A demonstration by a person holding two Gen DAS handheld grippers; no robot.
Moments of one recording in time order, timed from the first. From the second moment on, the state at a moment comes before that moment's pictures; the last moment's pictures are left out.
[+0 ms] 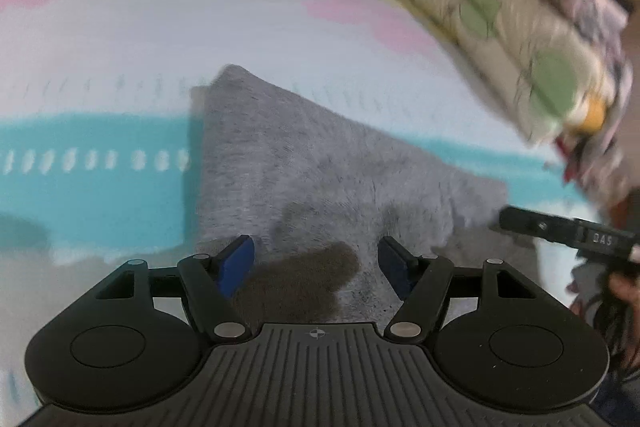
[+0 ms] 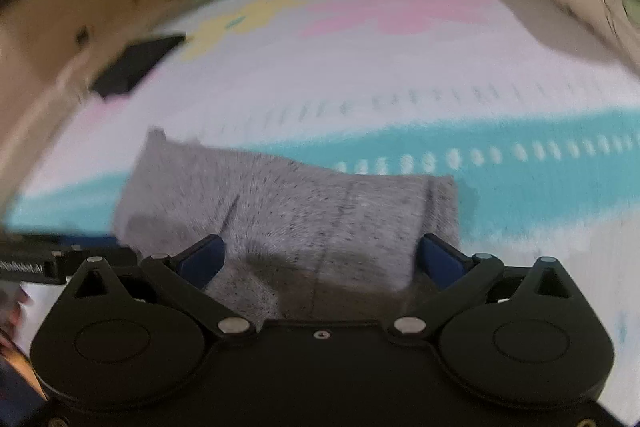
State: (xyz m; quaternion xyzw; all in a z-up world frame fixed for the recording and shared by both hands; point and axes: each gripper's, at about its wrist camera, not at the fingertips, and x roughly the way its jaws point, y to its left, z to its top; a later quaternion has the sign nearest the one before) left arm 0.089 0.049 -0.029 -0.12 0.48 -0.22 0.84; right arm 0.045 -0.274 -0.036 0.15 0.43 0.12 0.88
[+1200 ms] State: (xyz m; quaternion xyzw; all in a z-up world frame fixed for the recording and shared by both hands) left arm 0.121 0.066 -0.079 -0.28 0.47 -0.32 0.78; right arm 0.058 -0.327 -0.083 0.39 0.44 0.30 0.75
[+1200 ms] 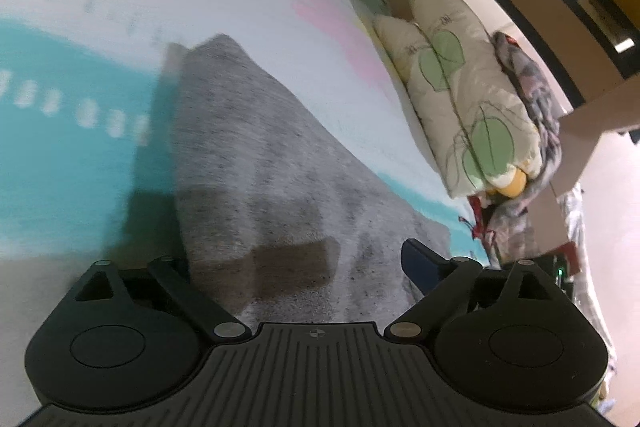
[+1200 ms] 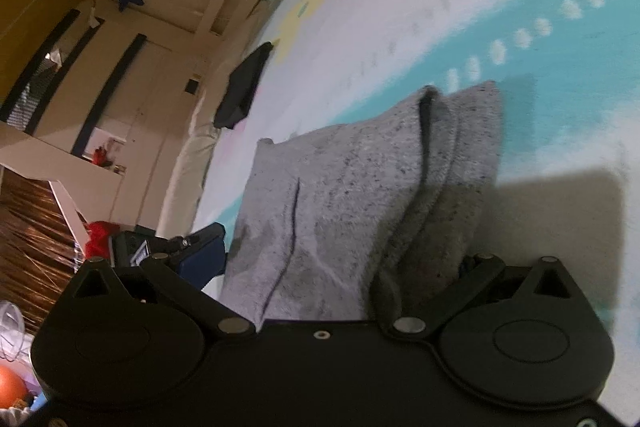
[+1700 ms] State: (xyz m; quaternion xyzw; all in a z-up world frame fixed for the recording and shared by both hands) left arm 0.121 0.057 -0.078 -0.27 0.47 -0.31 0.78; right arm 0.052 -0.319 -0.086 0.40 0.41 0.32 0.75
